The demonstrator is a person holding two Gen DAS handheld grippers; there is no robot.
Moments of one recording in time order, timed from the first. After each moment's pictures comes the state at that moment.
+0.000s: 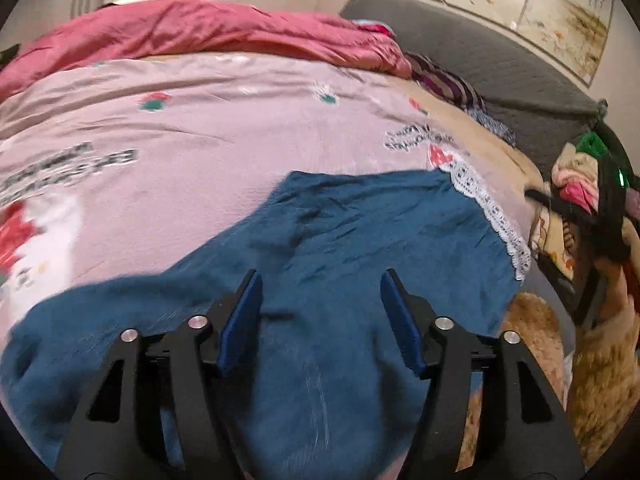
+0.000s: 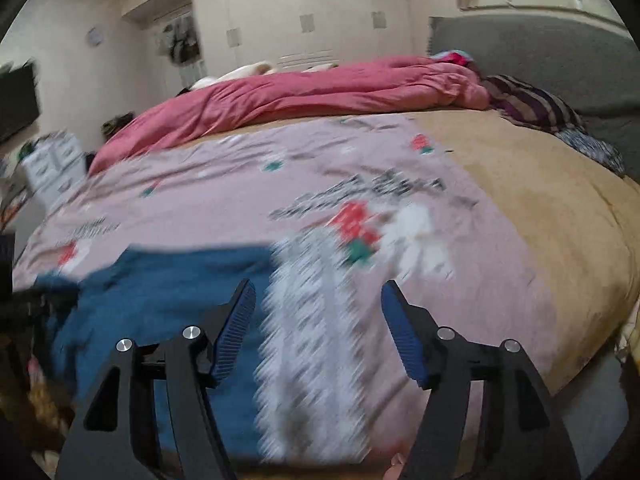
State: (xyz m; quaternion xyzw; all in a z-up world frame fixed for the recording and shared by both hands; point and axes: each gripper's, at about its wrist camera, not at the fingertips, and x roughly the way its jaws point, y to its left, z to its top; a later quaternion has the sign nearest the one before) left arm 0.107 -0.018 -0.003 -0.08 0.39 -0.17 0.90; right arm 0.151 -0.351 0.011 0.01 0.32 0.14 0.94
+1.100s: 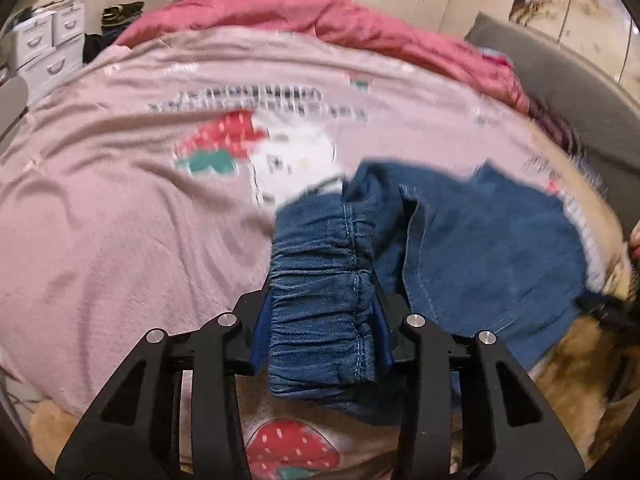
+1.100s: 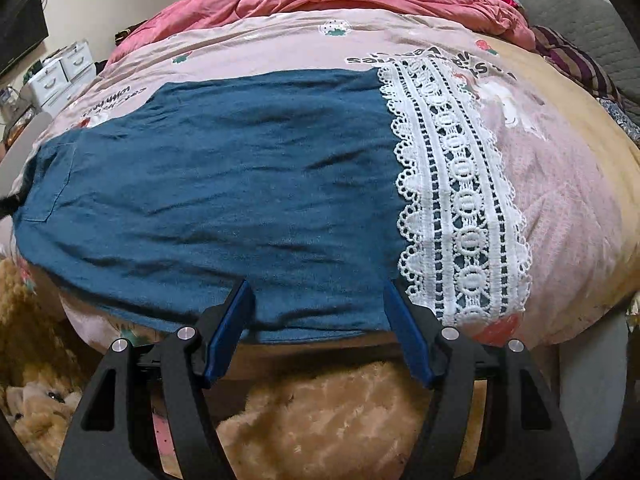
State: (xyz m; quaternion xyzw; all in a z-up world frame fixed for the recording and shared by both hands) left arm 0.034 0.109 -0.026 -0.11 0.41 0.03 0.91; right arm 0.117 -0.285 -0.066 -0.04 0.46 0.16 0.87
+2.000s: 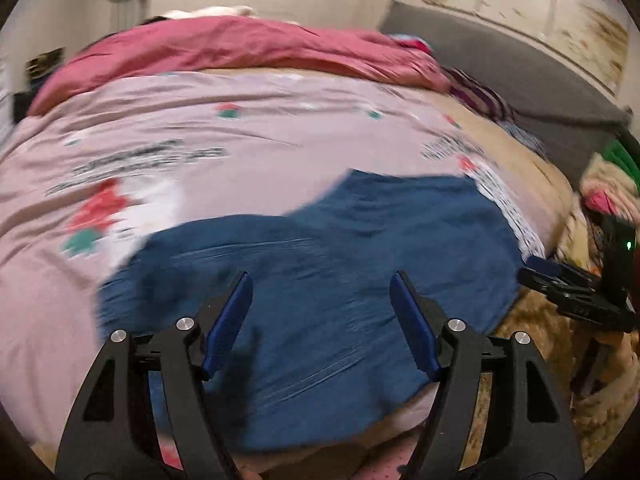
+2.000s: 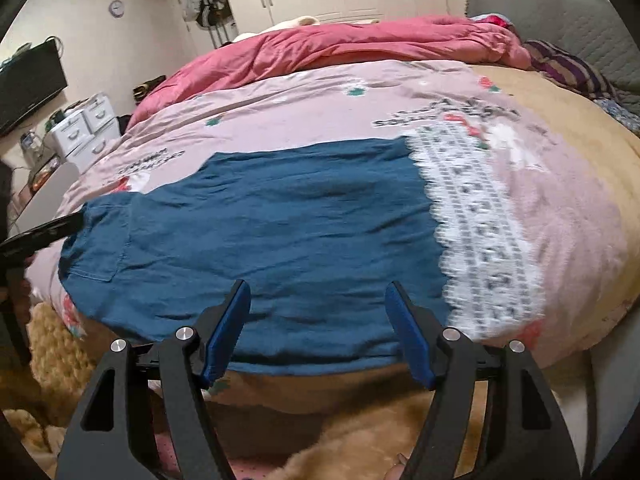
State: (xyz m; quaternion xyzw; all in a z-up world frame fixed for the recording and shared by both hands) left arm 0.064 0.004 0.019 -0.05 0.38 -0.11 0.92; right arm 0.098 -0.266 -0.026 0.03 0.39 0.19 0.90
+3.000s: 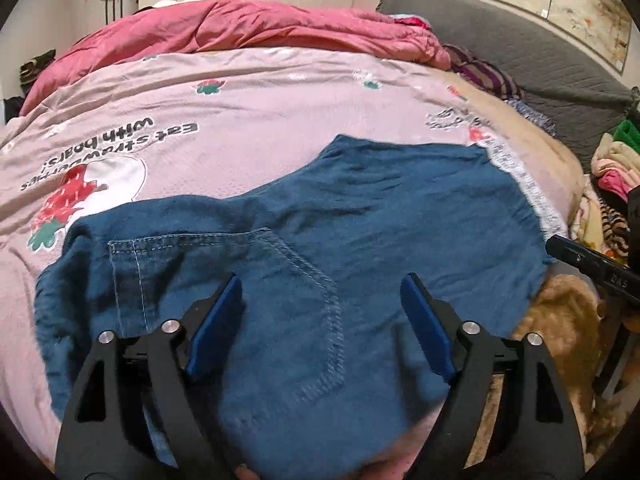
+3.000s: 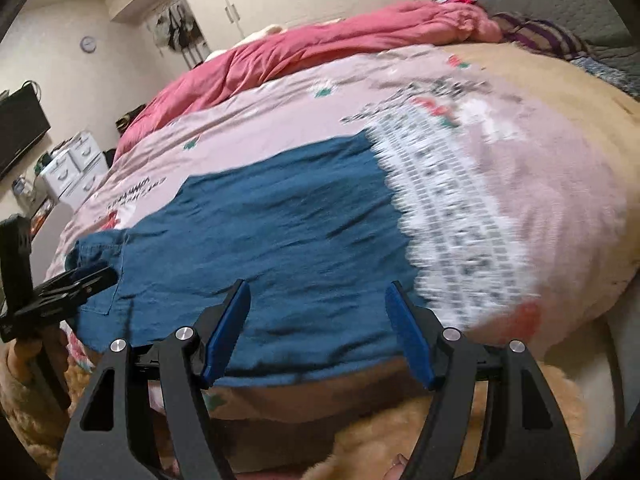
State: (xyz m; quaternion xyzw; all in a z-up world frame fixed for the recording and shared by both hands) left arm 0.072 -0.017 -0.012 -0.04 0.40 -0.10 0.91; right arm 0.100 -0.301 -0.029 0.10 0.38 0.15 0.91
